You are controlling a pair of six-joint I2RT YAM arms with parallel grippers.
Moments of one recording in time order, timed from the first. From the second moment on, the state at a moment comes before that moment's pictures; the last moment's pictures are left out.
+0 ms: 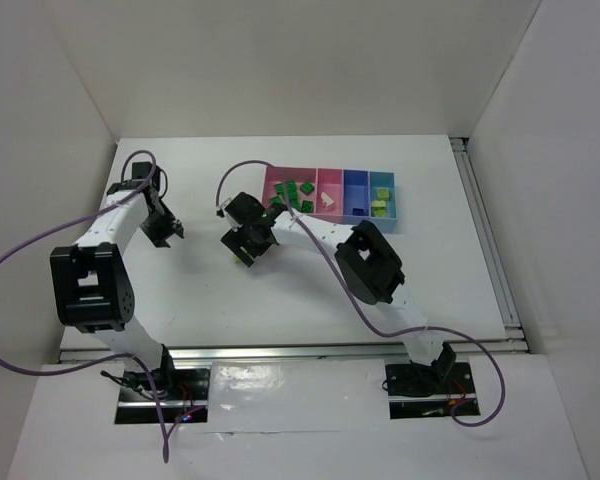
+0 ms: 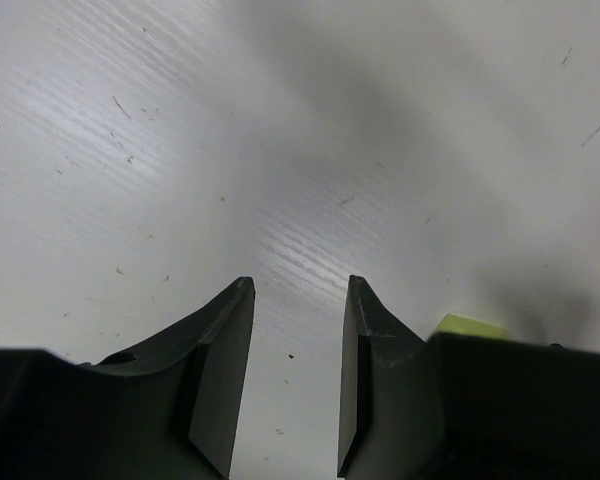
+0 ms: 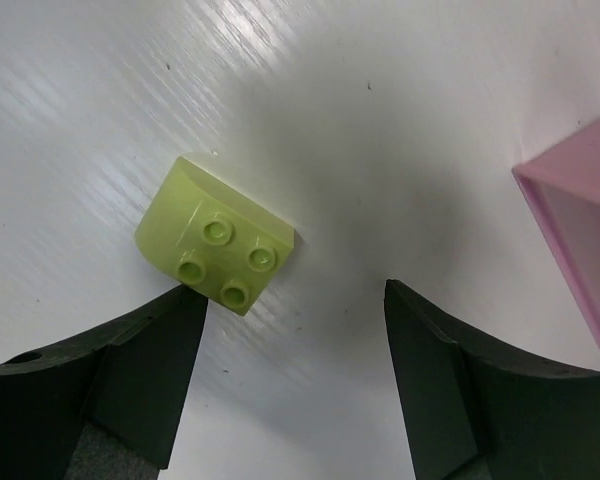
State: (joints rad) left arm 0.11 1.66 1.26 -0.82 -0.11 -0.63; right arm 0.90 2.34 1.91 -0.60 0.06 0.00
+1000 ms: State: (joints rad) left arm 0.16 1.67 1.27 -0.82 -0.10 -0.63; right arm 0.91 2.43 2.02 -0.49 0.02 -0.01
